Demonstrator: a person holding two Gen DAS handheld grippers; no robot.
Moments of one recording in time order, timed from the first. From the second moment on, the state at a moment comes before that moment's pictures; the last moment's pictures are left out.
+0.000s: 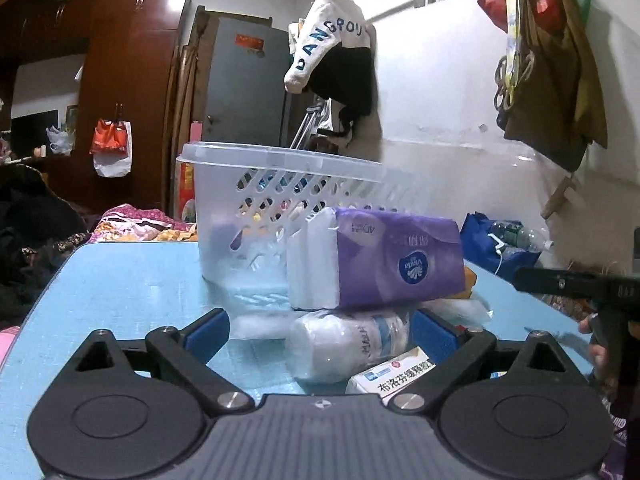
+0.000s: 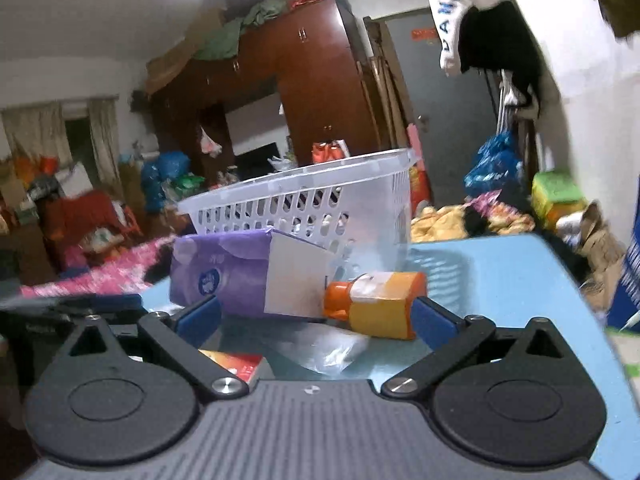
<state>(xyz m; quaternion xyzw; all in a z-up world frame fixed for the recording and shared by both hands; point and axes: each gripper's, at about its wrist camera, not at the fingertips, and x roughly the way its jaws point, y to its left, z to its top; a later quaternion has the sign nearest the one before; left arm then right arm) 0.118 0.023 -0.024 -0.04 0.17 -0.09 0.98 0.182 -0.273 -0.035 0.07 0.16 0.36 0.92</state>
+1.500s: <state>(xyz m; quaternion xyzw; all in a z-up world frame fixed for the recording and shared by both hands) 0.177 0.018 -0.003 -0.08 0.21 -0.17 0.96 0.219 -0.229 -0.034 0.07 0.22 0.44 0.87</state>
